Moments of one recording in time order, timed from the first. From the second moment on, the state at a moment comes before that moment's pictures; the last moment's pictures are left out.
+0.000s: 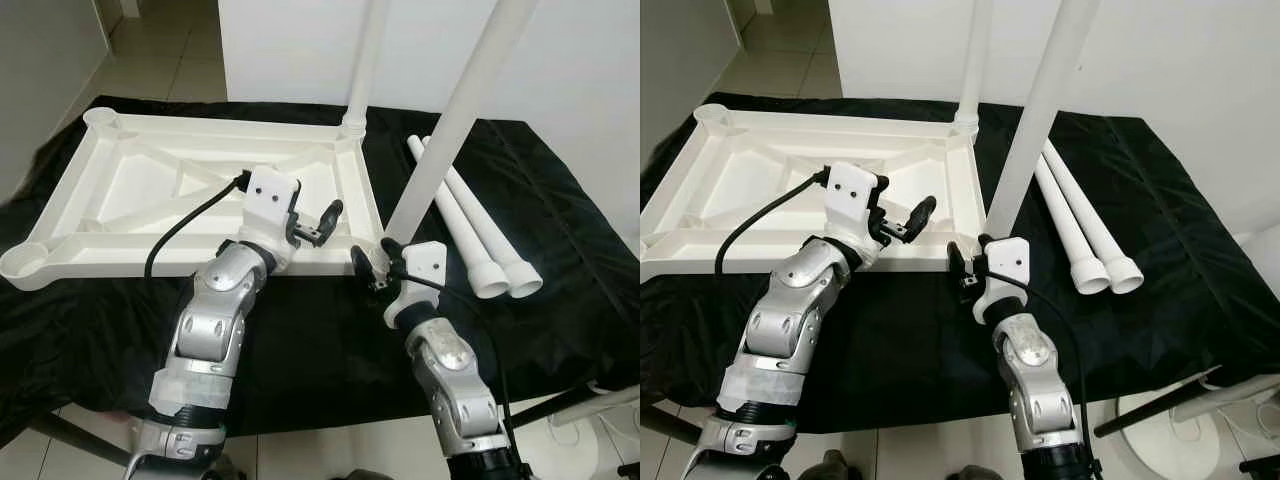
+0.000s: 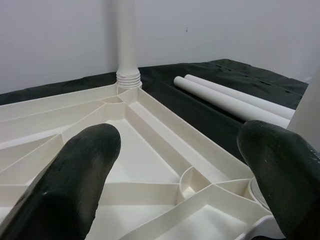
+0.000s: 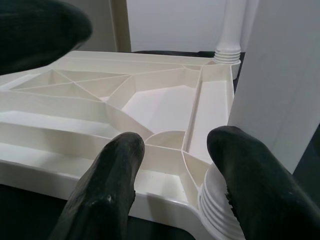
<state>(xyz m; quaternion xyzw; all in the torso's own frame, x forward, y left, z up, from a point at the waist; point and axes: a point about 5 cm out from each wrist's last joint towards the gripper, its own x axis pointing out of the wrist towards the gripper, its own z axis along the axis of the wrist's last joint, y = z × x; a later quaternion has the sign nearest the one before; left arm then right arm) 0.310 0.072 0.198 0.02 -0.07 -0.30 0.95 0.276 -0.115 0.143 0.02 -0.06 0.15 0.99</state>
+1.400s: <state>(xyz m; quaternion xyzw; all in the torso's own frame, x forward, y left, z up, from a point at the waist) 0.326 0.091 0.132 0.18 0.14 -0.29 0.93 0.286 -0.152 0.147 0.06 -0.08 0.10 0.99</state>
